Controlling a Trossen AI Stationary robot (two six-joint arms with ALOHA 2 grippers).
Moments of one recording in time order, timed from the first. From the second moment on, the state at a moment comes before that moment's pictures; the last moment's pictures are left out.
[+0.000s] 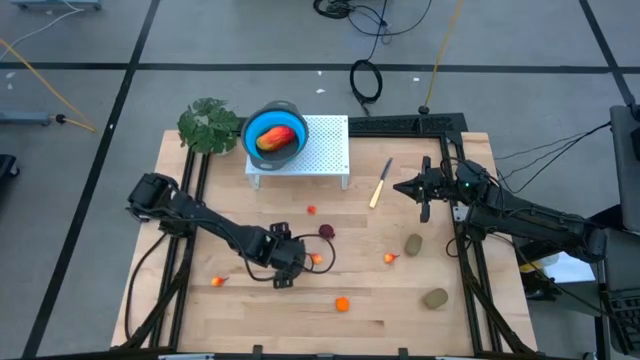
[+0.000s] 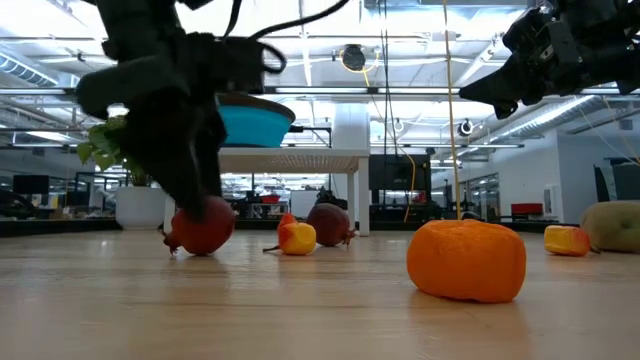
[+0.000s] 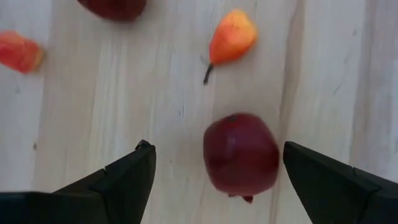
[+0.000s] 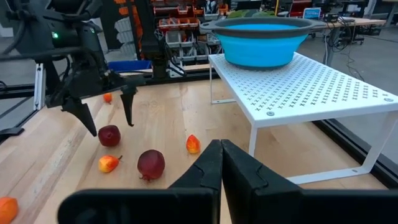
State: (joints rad) left arm -0.35 1.77 1.09 -0.57 -0.23 -0.40; right arm -0.47 0.47 0.27 0.08 -0.34 -0.01
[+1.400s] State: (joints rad) left arm -0.33 1.77 1.08 -0.57 -0.21 -0.40; right arm -0.47 0.47 0.27 0.07 -0.34 -0.04
